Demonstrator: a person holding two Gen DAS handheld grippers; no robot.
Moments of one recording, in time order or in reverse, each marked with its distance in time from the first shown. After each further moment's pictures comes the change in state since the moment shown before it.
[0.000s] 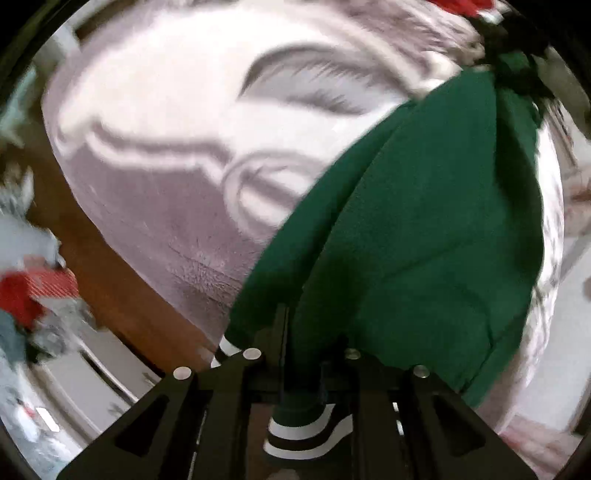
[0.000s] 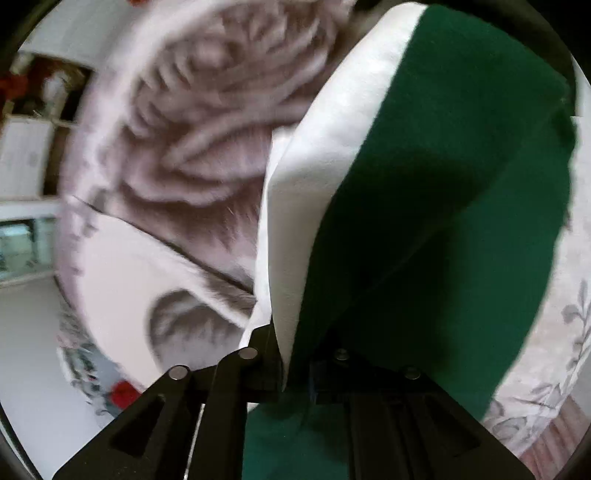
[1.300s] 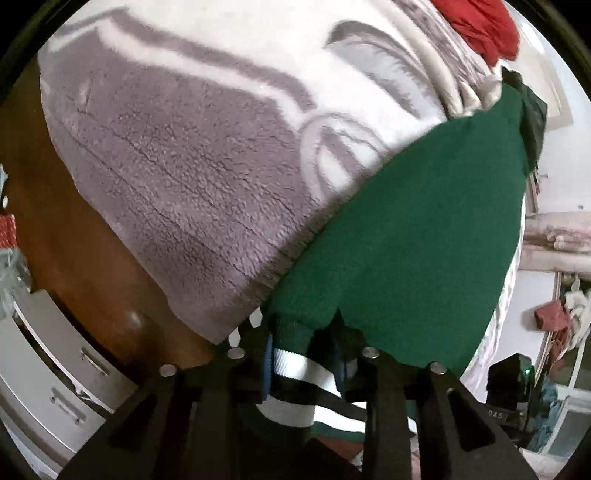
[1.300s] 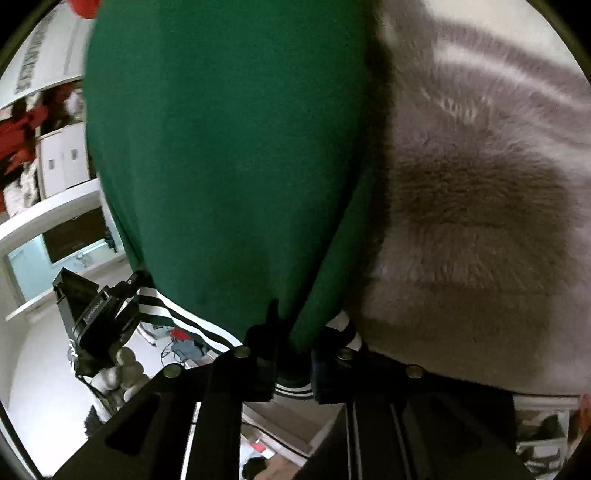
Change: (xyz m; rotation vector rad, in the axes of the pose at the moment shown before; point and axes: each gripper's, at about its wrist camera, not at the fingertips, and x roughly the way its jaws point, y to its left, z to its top) left arm 0.029 0.082 -0.015 -0.164 0.054 -0.248; right arm 0.103 -0.163 -0.408 0.215 0.184 0.467
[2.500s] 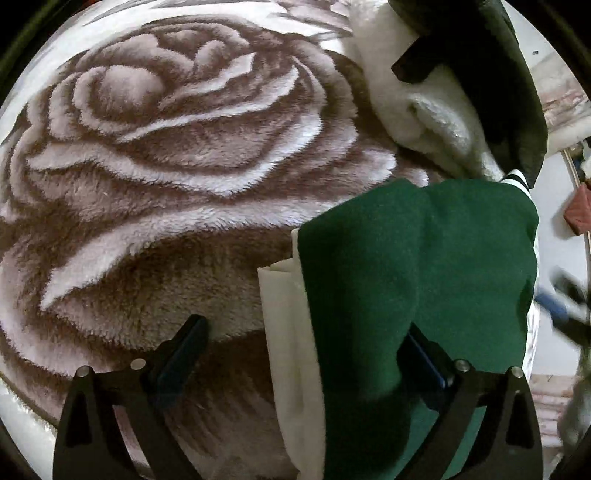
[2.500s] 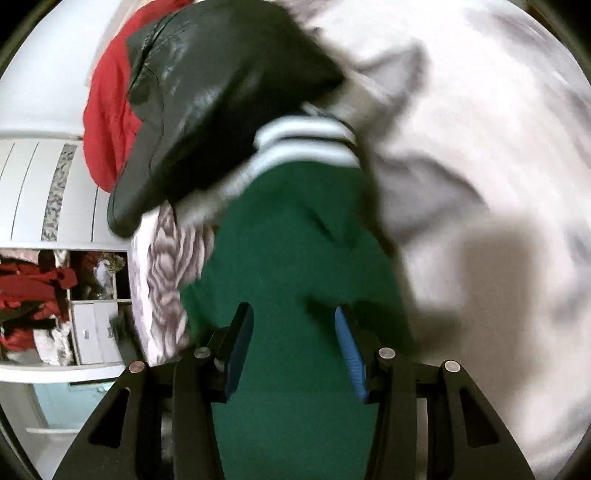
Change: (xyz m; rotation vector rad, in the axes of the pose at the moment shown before) left arm 0.160 -0.336 0.330 0.684 0.044 0.091; right arm -0.317 0.047 0.369 0.090 -0.651 0.036
